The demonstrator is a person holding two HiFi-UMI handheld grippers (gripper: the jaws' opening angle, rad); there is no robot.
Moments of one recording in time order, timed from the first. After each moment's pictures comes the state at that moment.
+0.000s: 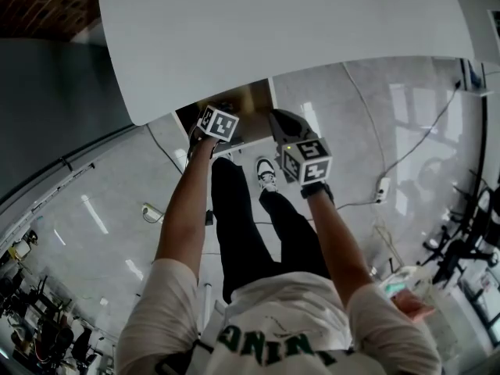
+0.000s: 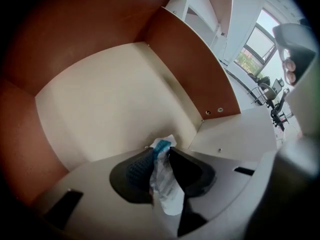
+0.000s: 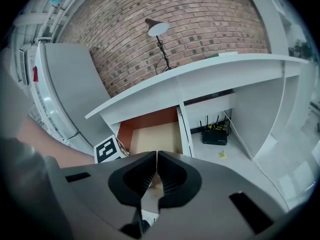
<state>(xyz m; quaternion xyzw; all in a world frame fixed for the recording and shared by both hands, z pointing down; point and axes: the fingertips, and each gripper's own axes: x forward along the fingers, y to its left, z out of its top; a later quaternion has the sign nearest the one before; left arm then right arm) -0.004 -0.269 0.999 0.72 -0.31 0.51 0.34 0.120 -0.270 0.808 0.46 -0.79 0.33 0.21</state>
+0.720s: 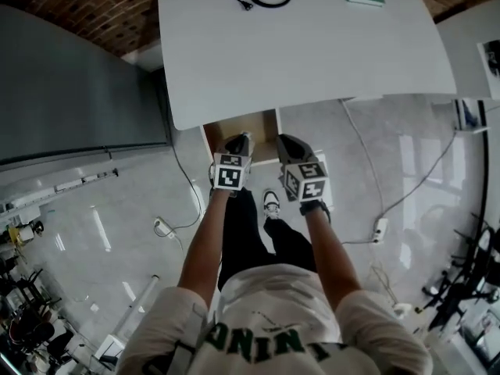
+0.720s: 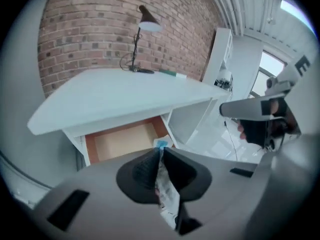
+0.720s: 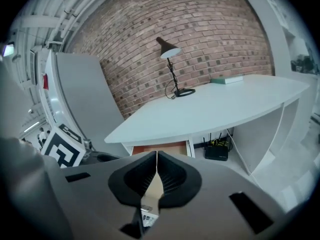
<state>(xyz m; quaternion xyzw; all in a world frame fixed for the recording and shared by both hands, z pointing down) 0.012 -0.269 0.783 0.77 -0.47 0.30 0.30 0.119 -0.274 0.709 0.46 -0.82 0.29 0.18</state>
